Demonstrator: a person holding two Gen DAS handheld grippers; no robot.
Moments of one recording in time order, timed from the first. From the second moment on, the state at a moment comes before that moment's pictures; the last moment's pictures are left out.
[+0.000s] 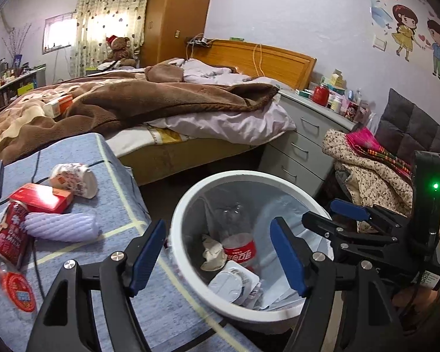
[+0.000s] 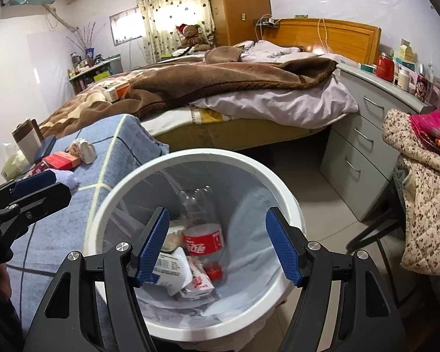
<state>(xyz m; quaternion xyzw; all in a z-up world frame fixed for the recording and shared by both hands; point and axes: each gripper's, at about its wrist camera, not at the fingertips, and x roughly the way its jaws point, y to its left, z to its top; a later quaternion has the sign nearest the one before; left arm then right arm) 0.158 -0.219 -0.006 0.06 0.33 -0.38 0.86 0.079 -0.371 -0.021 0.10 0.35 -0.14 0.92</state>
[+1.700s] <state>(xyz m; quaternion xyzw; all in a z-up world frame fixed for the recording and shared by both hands) 0.211 0.072 -0.020 -0.03 0.33 -0.02 0.94 0.276 -0.249 -0.030 0.01 0.36 0.07 0.93</state>
